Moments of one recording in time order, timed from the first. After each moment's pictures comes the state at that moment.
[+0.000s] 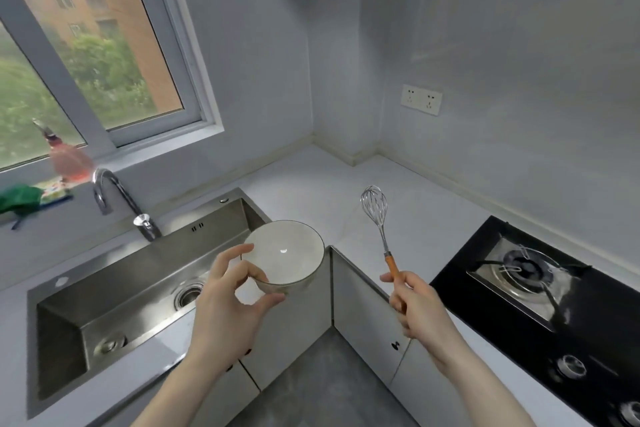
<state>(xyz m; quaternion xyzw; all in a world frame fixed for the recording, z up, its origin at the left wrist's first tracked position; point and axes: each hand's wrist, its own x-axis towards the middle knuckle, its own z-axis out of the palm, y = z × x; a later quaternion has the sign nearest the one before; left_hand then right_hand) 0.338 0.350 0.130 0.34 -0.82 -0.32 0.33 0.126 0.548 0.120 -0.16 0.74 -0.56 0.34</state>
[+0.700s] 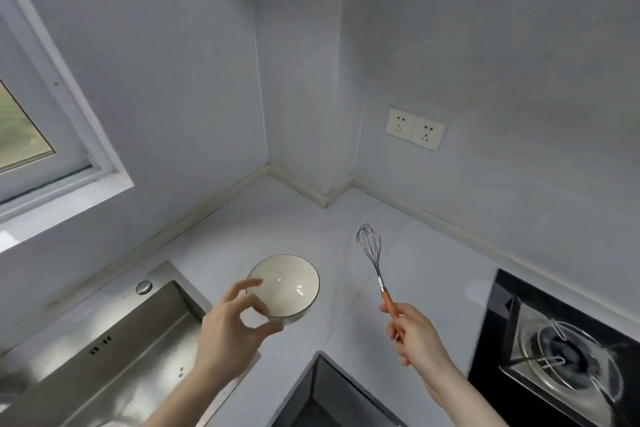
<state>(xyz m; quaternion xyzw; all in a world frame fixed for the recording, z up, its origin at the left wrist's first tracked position) 0.089 0.067 0.038 0.29 -0.86 -0.37 0.18 -0.074 0.325 0.066 -0.01 0.77 -0.55 0.32</state>
